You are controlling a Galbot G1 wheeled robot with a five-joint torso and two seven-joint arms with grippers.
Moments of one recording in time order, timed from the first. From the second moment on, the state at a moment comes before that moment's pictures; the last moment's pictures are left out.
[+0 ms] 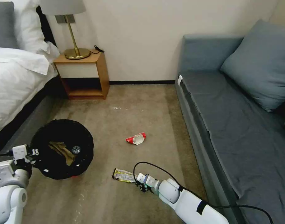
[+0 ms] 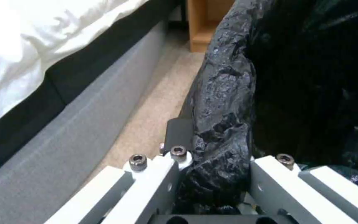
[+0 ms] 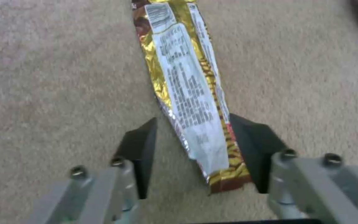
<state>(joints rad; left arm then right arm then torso) 1.47 -1.27 -1.06 -1.95 -0.36 0.43 0.03 -0.89 1.27 -0.36 1.24 -0.09 -0.31 -0.27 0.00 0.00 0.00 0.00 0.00</state>
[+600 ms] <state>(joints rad) 1.46 -1.27 -1.07 -1.94 -0.36 0.42 0.03 -0.85 1.34 -0.34 1.10 -0.15 -0.32 -0.28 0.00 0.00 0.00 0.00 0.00</state>
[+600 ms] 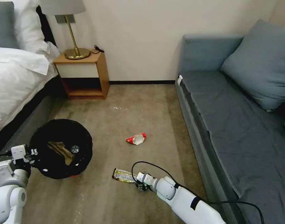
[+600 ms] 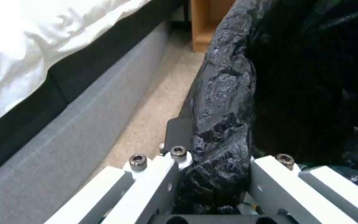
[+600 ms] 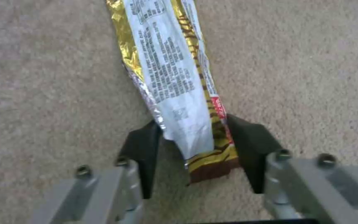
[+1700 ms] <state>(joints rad) 1.46 -1.27 -0.97 -1.88 -0.30 0.37 0.02 -0.87 1.23 -0.16 1.50 -0.40 0.04 0.01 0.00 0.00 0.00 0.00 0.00</state>
